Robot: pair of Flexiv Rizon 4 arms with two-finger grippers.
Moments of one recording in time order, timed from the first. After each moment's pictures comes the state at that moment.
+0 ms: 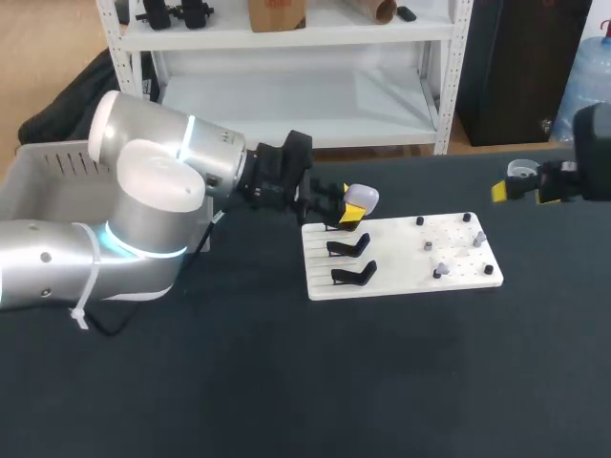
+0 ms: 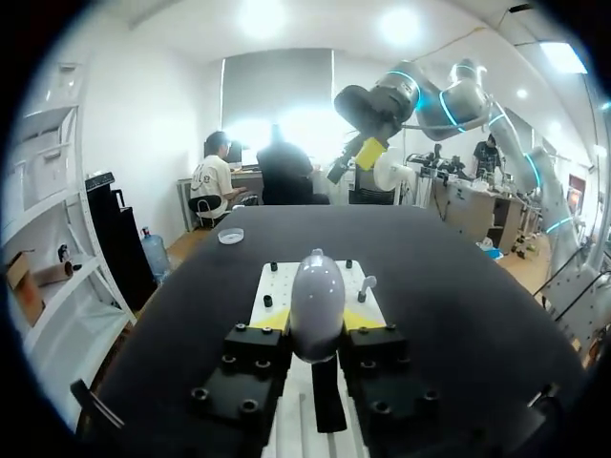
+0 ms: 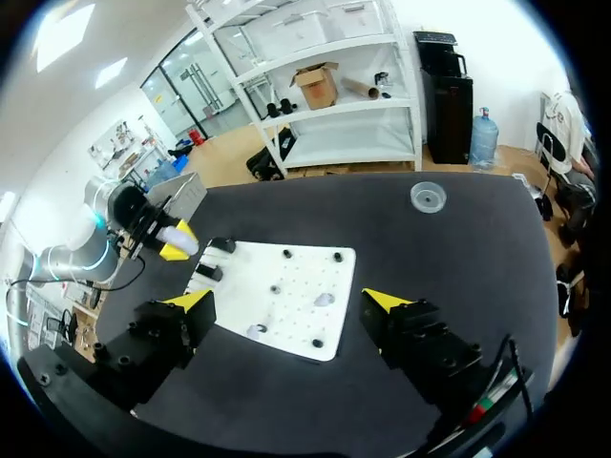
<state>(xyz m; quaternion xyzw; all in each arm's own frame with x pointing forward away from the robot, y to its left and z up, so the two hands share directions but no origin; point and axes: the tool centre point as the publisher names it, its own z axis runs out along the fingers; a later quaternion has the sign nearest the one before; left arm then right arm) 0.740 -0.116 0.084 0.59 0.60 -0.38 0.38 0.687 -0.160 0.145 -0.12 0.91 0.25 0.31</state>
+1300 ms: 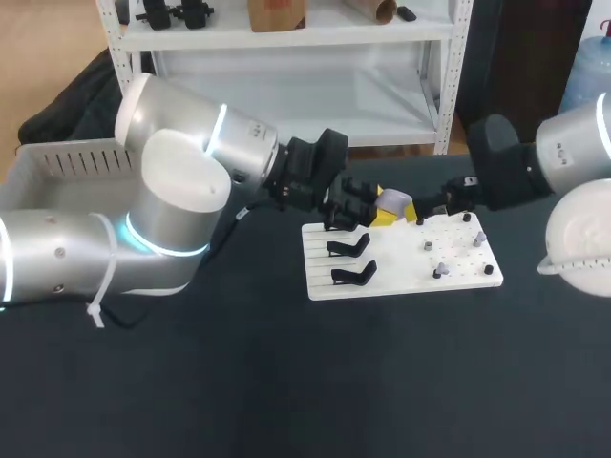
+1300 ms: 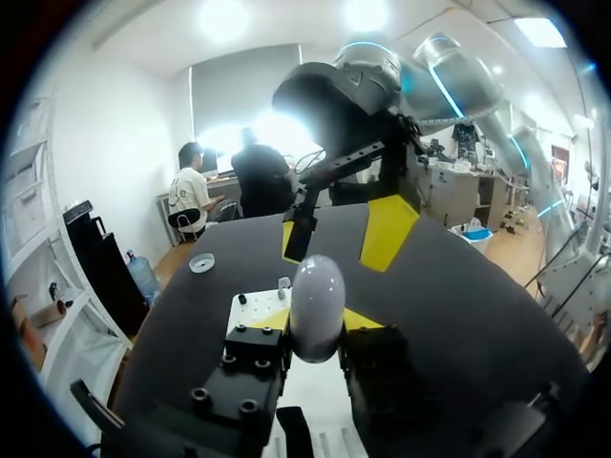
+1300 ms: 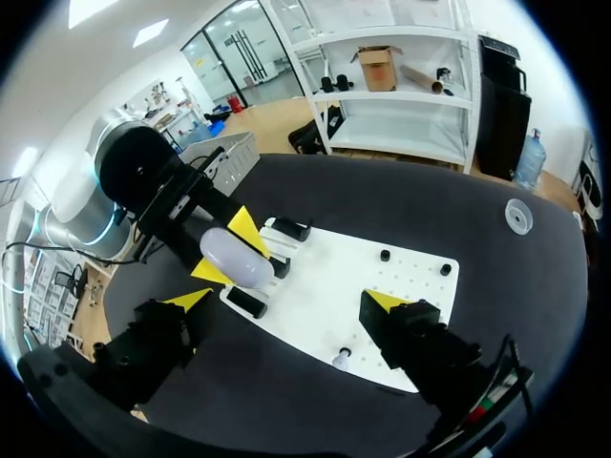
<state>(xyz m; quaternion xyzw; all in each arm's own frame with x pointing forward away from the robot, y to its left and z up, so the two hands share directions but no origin) 0.701 -0.157 0.105 0.65 0.55 -0.37 0.38 0.682 -0.045 0.126 -0.21 0.90 0.27 0.28</state>
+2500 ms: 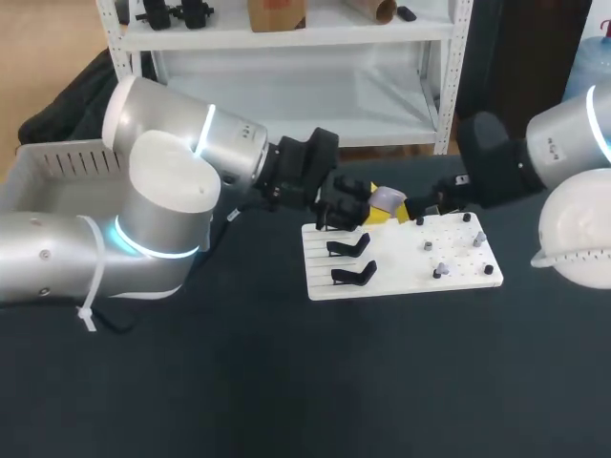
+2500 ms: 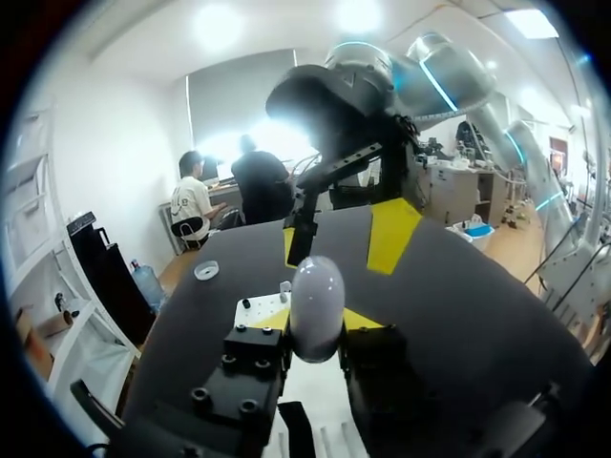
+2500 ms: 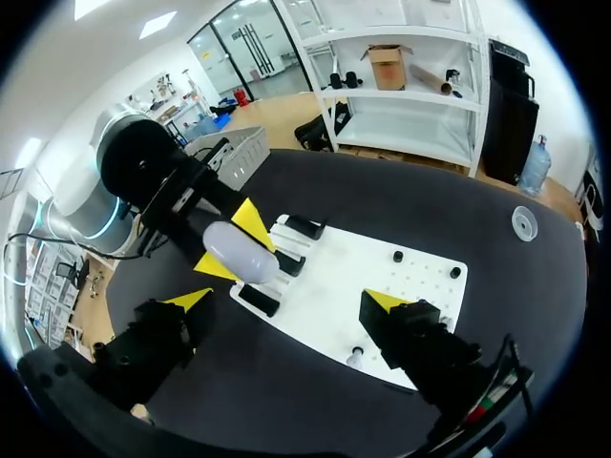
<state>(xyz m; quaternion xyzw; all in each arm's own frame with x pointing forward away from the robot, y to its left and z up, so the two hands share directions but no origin) 0.697 -0.149 0.115 0.65 0.53 -0.36 0.40 0.676 -0.033 0.132 -0.23 0.90 0.27 0.27</state>
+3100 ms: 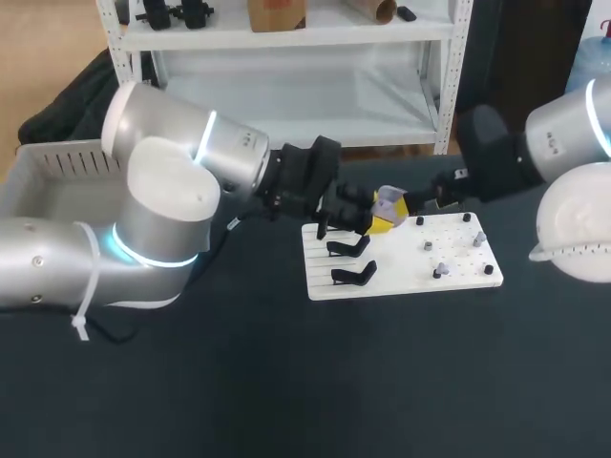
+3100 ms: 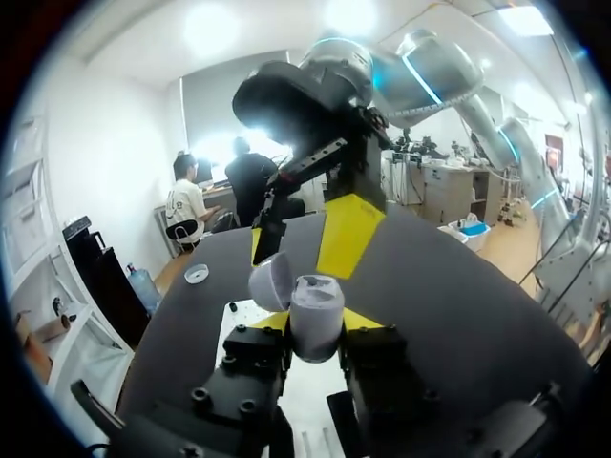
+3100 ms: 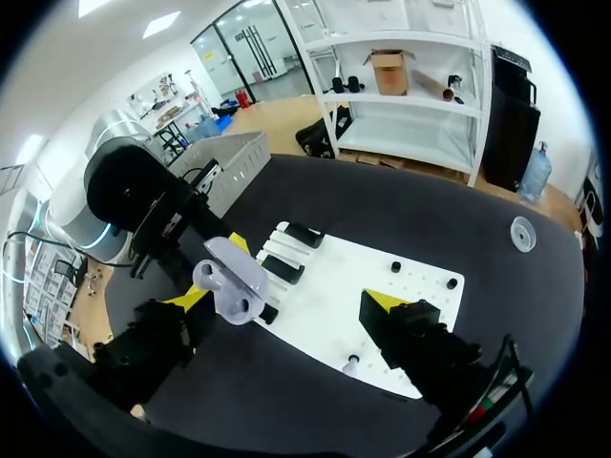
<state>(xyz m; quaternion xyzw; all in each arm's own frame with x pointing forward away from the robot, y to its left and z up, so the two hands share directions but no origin) 0.679 -0.150 0.112 0.66 0.53 -0.37 0.39 0.682 -0.032 0.139 -0.24 0.89 0.27 0.28</state>
